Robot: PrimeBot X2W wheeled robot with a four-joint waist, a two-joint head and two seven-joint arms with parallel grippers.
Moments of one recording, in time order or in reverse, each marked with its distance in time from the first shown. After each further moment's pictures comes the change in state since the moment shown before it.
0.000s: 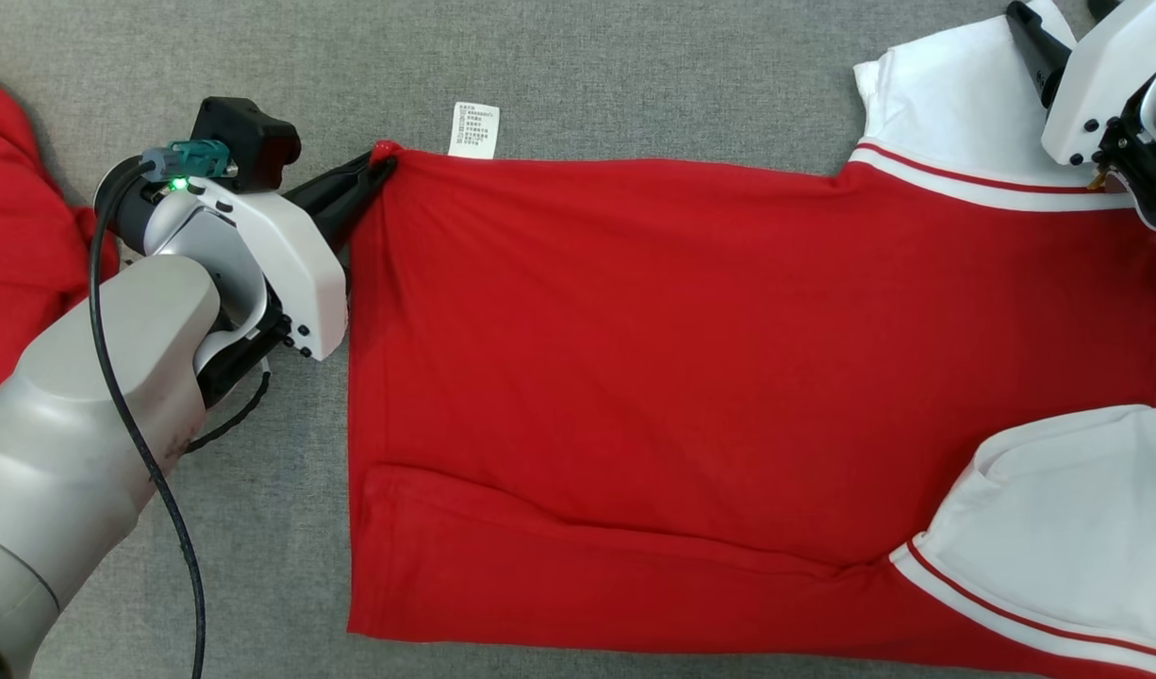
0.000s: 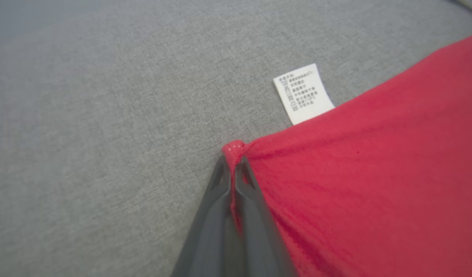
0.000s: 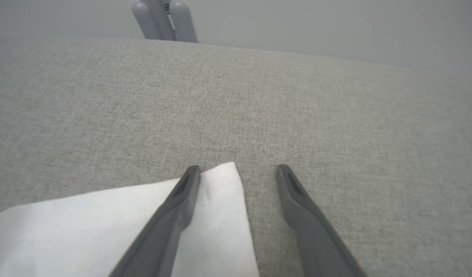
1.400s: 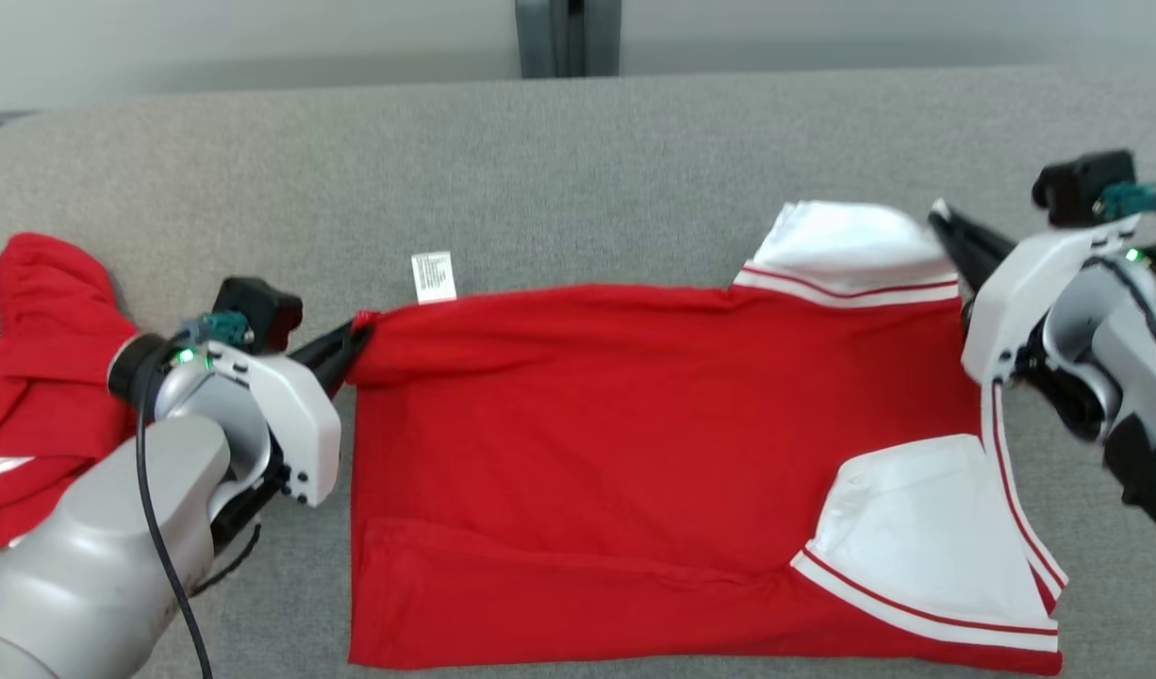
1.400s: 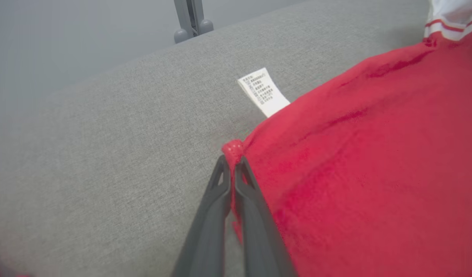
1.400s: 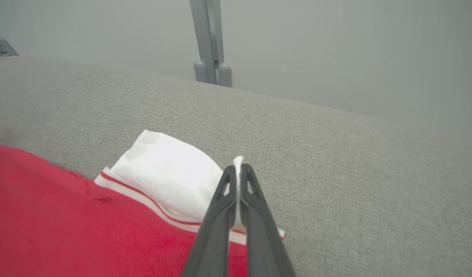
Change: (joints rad) left arm 0.209 0.002 -0.018 0.045 0.000 0.010 -0.053; right arm 0.261 -0.125 0.463 -0.250 0.360 0.000 -0.247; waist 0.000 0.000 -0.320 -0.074
